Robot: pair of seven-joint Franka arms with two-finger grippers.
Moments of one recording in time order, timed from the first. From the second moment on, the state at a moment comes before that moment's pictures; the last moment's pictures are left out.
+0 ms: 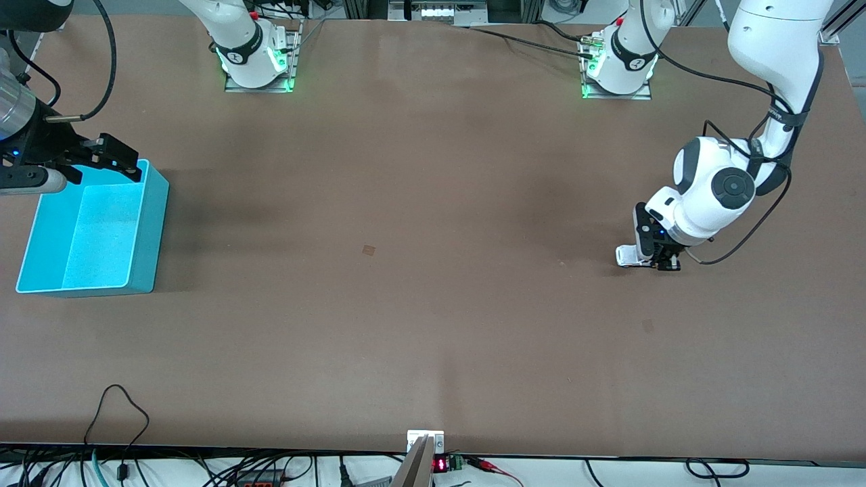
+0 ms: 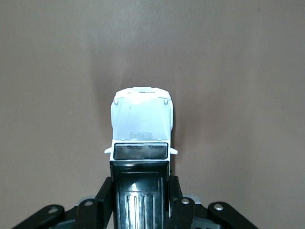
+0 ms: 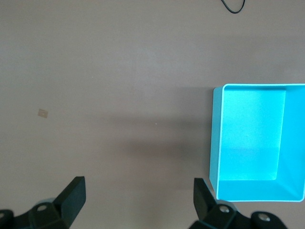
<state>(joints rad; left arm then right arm) 0.03 0.38 0.00 -2.22 0.14 2.63 1.44 -0.03 0.03 0.08 -1.60 -0.01 1.63 0.00</state>
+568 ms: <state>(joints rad) 0.14 0.40 0.00 -2.20 0.14 2.61 1.56 -0.03 0.03 0.08 -1.60 -0.01 1.63 0.00</state>
